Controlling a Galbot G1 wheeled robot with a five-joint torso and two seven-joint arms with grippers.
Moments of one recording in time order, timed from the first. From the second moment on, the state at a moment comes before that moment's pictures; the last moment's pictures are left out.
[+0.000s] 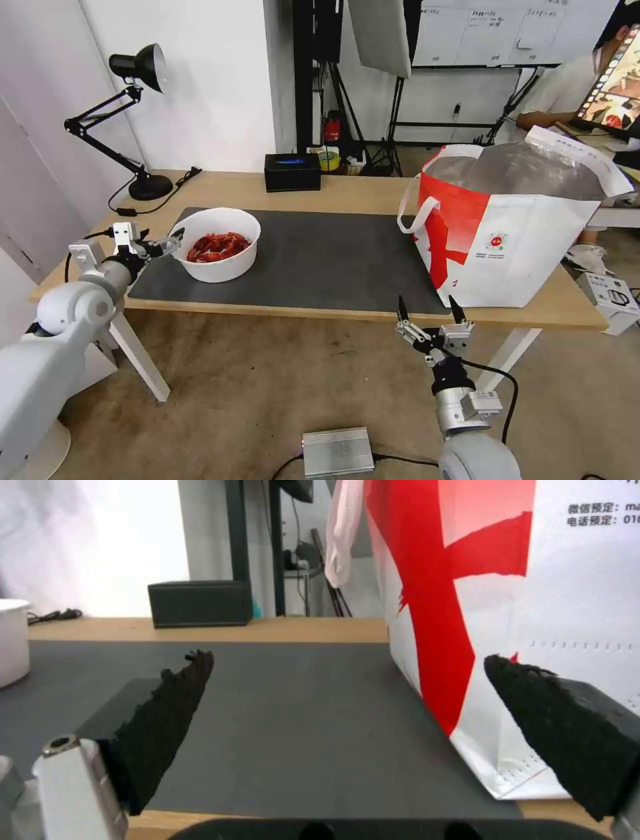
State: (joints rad) left arm 0.88 -0.74 -0.44 -1.60 -0.96 0.39 0.02; right arm -1.56 1.30 0.36 2.07 0.14 0.17 0.23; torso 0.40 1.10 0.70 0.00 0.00
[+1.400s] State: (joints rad) left arm 0.79 -0.69 -0.33 -1.55 -1.01 0.48 0.09; right arm -1.56 1.30 0.36 2.07 0.14 0.17 0.23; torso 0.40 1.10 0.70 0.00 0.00
